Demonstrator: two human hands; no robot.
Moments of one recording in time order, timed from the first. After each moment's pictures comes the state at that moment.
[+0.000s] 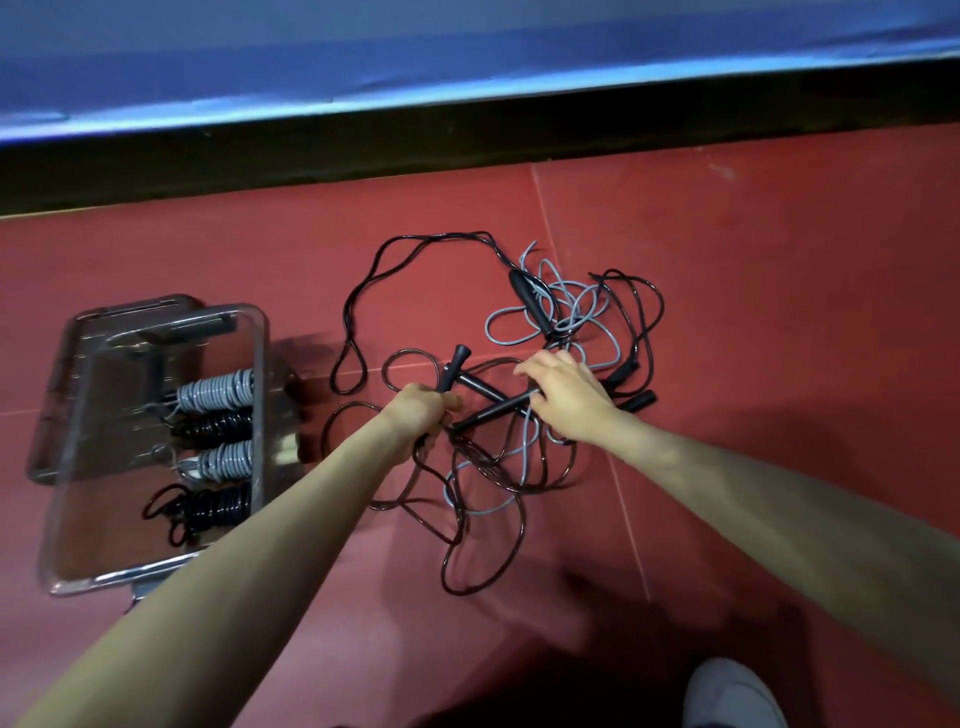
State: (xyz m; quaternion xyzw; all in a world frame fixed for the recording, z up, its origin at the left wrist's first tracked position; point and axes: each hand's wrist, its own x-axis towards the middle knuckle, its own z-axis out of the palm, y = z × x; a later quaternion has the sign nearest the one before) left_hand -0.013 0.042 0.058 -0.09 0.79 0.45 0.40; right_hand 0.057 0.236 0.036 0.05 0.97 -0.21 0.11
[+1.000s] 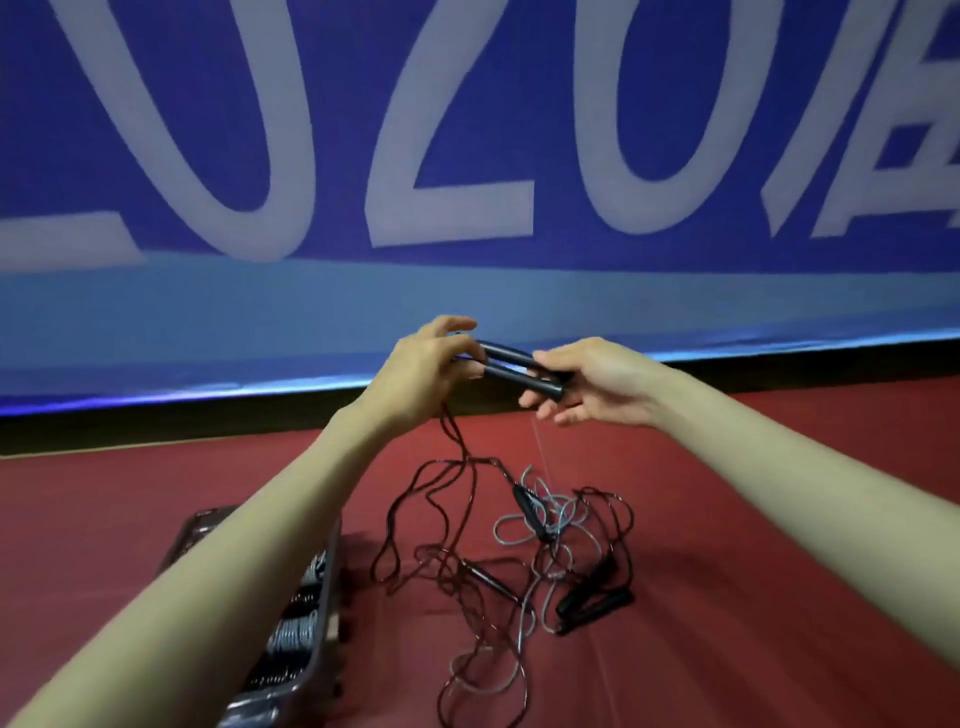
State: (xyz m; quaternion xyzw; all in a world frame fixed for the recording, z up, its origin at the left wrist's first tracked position) left_hand -0.004 0.046 0.383 0.42 0.86 0.26 -0.12; right_hand 0.090 0.247 0.396 0.07 0.71 -0.69 0.10
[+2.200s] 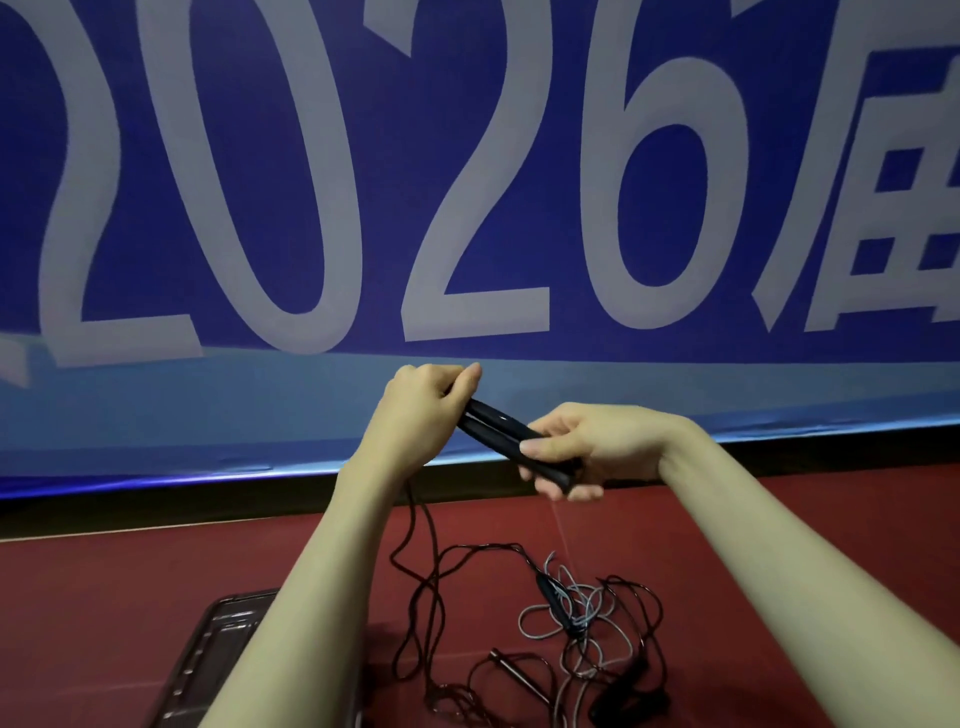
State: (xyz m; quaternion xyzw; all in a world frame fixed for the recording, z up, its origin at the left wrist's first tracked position) left_hand 0.041 0.014 0.467 0.34 0.84 0.38 -0.21; right_hand 0.120 0.208 0.472 -0.13 0.82 -0.51 0.20
